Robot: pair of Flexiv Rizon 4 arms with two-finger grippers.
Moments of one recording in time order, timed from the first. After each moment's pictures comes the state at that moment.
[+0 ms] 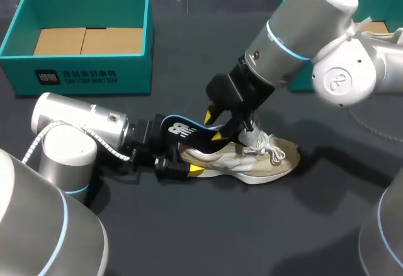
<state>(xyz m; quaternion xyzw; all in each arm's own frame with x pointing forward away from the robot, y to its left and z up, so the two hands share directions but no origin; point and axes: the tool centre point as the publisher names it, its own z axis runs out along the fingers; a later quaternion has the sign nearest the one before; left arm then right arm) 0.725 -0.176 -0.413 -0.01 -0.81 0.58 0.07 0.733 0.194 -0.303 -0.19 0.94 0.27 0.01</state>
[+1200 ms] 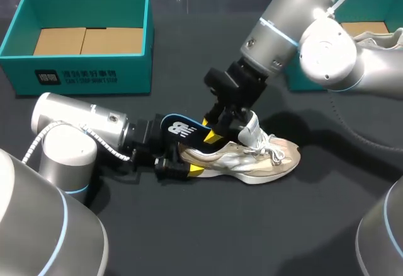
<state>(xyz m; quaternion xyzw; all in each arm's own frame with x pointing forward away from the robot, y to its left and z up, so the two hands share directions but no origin) 0.725 -0.176 -0.413 -0.01 -0.81 0.58 0.07 0.724 0.211 -0.322 -0.11 0.92 0.33 -0.18</state>
